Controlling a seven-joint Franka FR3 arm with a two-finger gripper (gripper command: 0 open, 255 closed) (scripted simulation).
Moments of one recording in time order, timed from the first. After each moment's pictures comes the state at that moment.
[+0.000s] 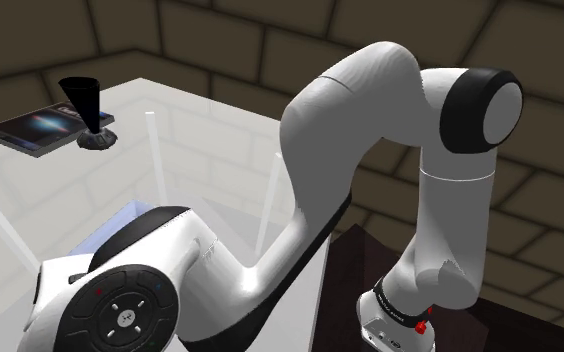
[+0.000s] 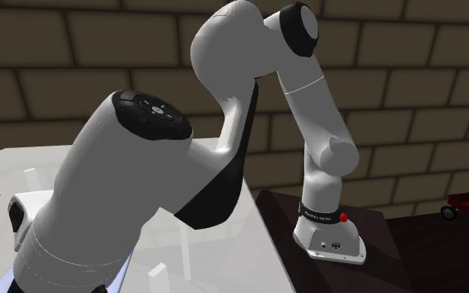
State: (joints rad) arm 0.24 0.47 1.00 -1.95 -1.19 2.40 1.40
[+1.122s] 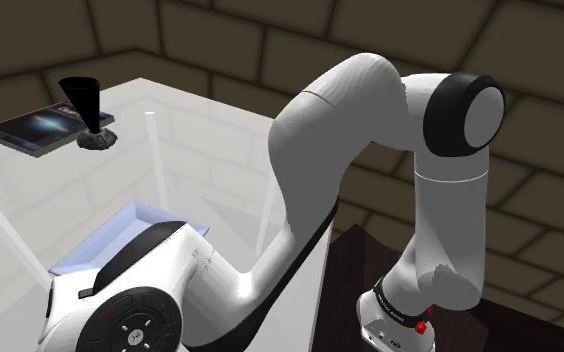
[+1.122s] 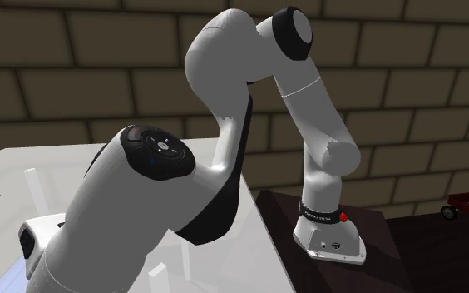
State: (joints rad) arm 0.28 0.51 0.95 -1.96 -1.27 2.42 1.47
